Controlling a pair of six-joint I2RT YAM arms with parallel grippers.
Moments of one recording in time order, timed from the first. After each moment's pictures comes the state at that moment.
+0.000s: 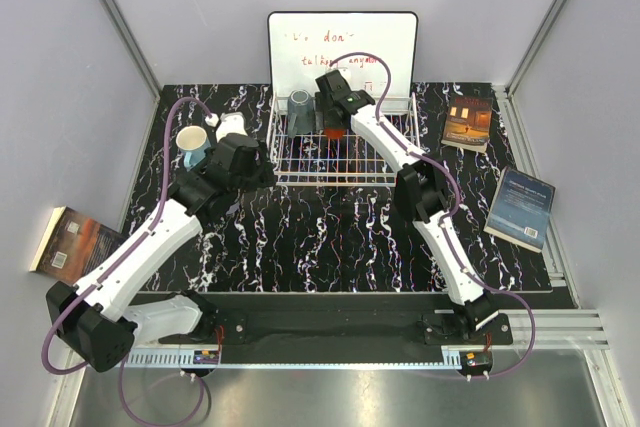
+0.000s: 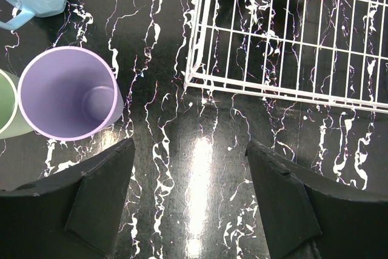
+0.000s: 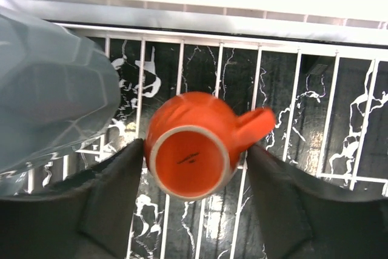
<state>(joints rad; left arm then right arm) -0.58 1.13 1.10 -0.69 -0.44 -0.56 0.56 2.60 2.53 -0.77 0.30 0.37</state>
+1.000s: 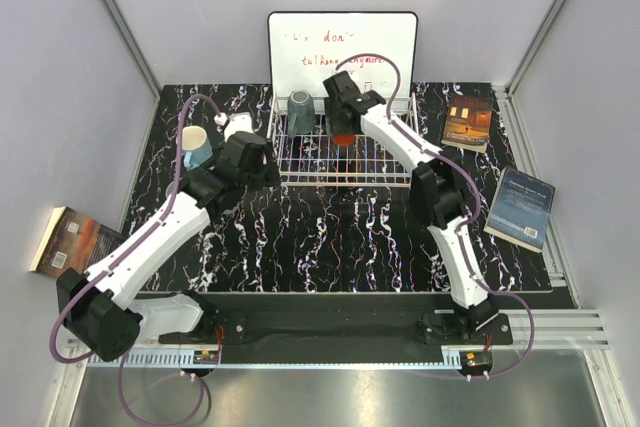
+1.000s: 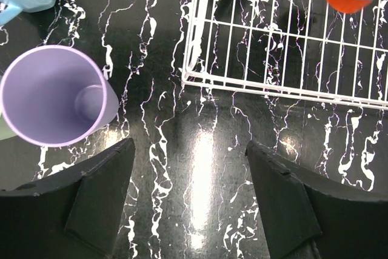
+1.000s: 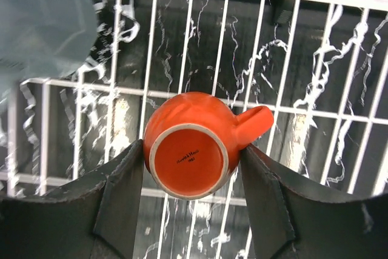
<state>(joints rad) -0.58 1.19 1.10 -0.67 -0.43 -0.56 0.56 2.39 2.24 -0.75 0.30 0.34</state>
